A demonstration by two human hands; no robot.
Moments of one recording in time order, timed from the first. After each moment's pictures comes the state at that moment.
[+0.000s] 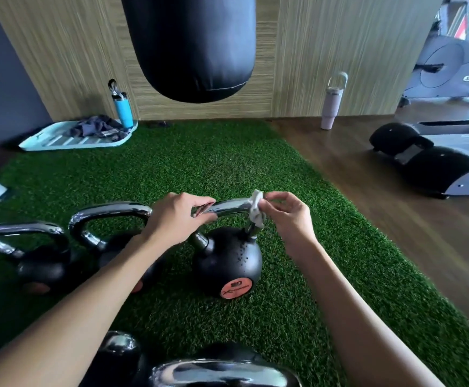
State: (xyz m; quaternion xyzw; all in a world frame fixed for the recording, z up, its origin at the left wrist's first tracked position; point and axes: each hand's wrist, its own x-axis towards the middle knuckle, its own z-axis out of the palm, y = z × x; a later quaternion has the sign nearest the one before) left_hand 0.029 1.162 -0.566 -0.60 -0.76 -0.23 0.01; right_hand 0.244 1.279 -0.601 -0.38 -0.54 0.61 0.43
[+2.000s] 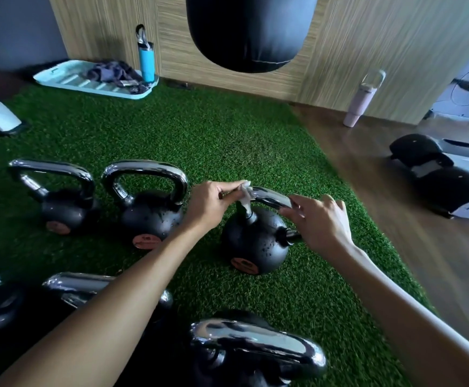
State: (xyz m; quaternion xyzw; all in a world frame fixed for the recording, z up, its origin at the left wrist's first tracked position) left_hand 0.017 1.159 -0.633 -0.55 -0.65 -0.52 -0.05; right_hand 0.247 1.261 -0.596 -0.39 -0.89 0.00 0.23
